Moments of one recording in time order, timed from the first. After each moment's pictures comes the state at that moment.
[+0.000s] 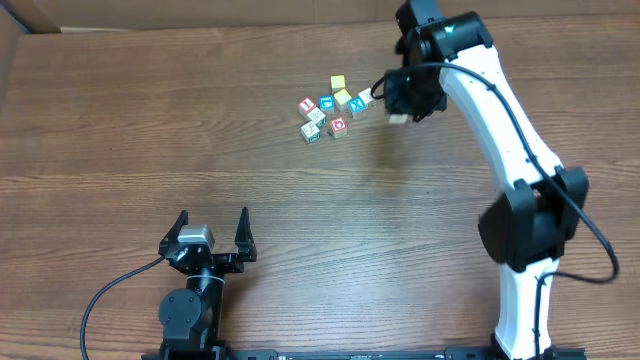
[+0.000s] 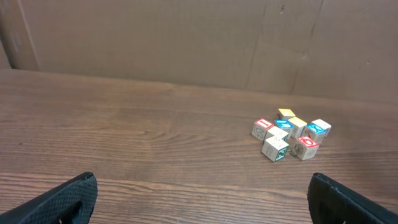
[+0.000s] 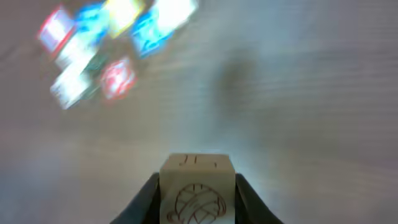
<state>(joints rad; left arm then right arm) -0.04 0.01 0.01 -0.08 -0.03 -0.12 0.35 2.18 2.23 -1.43 -0.15 0.33</state>
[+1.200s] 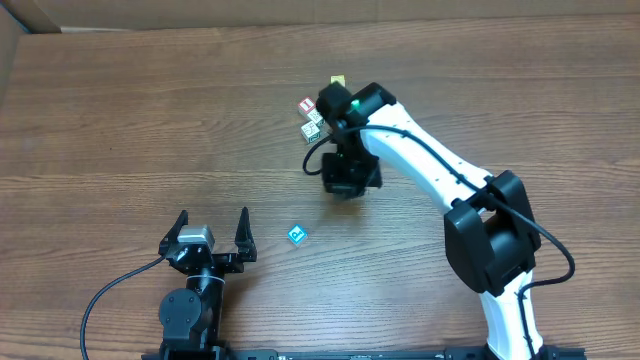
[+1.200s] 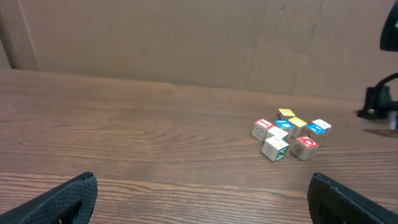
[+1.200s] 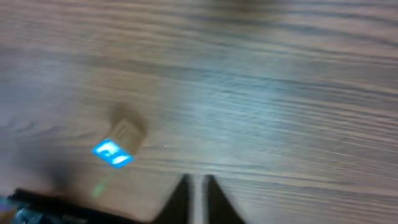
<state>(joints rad) -0.04 0.01 0.01 -0.08 -0.03 -0.12 0.64 2.18 1.87 -1.32 -0.32 0.54</state>
